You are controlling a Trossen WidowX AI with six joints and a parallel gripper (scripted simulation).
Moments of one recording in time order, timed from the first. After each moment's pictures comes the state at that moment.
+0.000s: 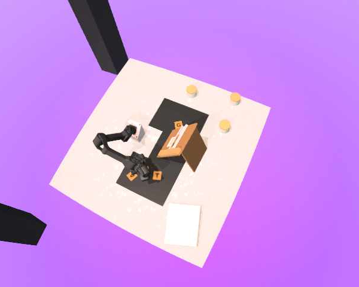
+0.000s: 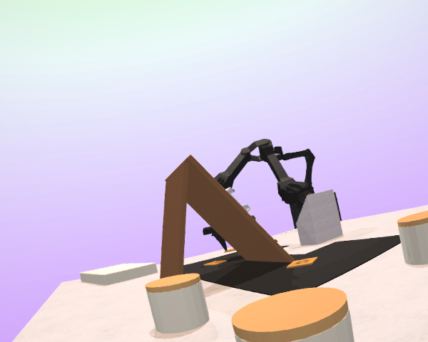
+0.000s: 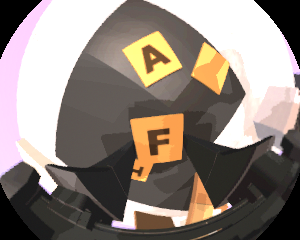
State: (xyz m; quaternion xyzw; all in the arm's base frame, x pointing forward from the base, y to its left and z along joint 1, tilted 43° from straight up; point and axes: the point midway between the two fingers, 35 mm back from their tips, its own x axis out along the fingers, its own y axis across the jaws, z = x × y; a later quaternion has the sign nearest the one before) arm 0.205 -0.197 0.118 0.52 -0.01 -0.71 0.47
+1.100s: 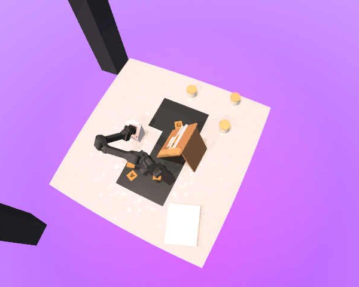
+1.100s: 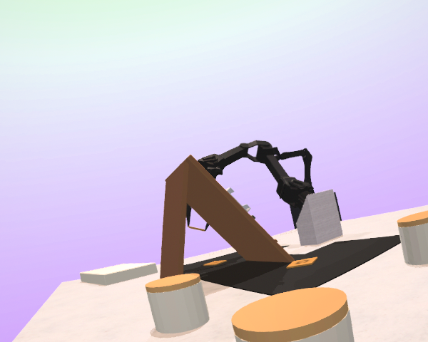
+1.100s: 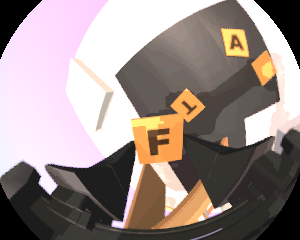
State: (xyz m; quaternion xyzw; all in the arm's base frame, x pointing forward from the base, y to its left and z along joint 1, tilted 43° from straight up) arm 0.316 -0.125 0.182 0.47 0.07 -0.55 0.69
